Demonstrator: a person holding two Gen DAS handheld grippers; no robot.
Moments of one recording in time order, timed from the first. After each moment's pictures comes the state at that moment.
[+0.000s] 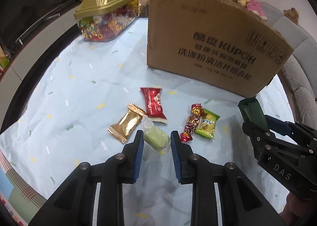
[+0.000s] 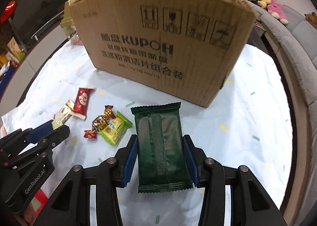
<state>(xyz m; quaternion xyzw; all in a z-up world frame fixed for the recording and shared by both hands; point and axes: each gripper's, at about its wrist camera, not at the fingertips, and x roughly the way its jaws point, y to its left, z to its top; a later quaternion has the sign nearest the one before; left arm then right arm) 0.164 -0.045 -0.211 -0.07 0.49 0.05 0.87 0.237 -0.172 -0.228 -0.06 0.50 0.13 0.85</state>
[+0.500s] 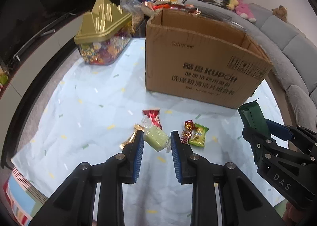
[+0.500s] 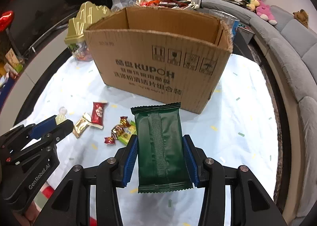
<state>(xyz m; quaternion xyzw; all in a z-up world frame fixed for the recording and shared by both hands) 0.158 -0.038 -0.160 -0.04 0.46 0.02 0.89 0.212 -0.164 -0.179 -0.05 0.48 0.10 0.87</state>
